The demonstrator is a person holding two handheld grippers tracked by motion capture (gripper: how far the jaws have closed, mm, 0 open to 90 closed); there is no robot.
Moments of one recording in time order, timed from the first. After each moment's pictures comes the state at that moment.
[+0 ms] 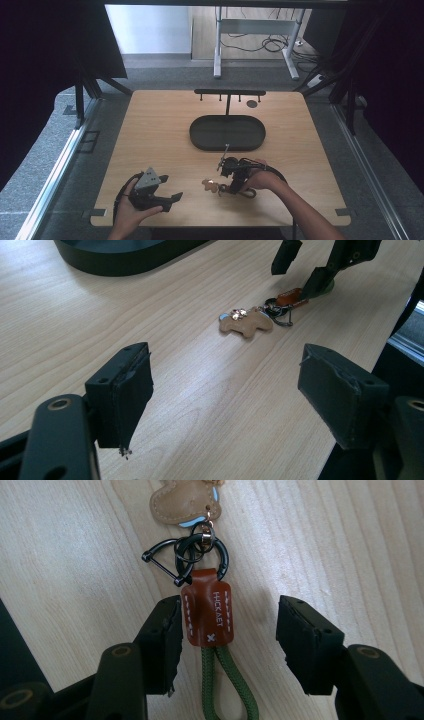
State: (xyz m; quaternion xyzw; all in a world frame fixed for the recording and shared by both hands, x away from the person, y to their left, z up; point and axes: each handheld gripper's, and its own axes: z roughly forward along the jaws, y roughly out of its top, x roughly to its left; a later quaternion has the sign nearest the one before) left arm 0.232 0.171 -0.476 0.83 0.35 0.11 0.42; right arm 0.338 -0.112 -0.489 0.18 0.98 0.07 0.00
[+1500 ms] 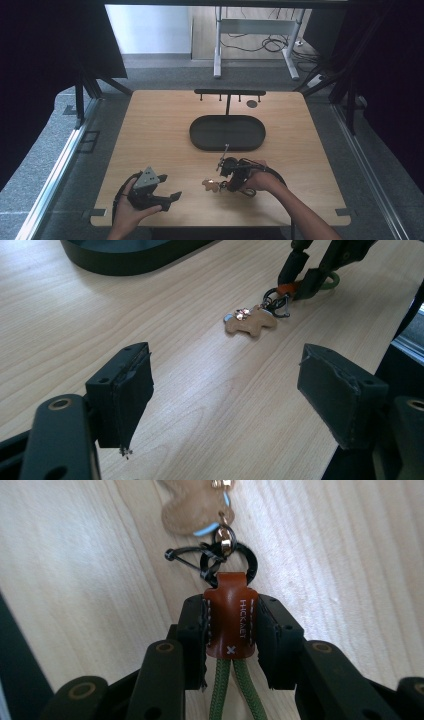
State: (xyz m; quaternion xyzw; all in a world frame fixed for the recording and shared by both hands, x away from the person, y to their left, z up) left arm 0.232 0.174 -0.476 0.83 0.35 0.11 0.43; right arm 0.339 -0.112 -0.489 0.18 0.98 0.08 -0.01
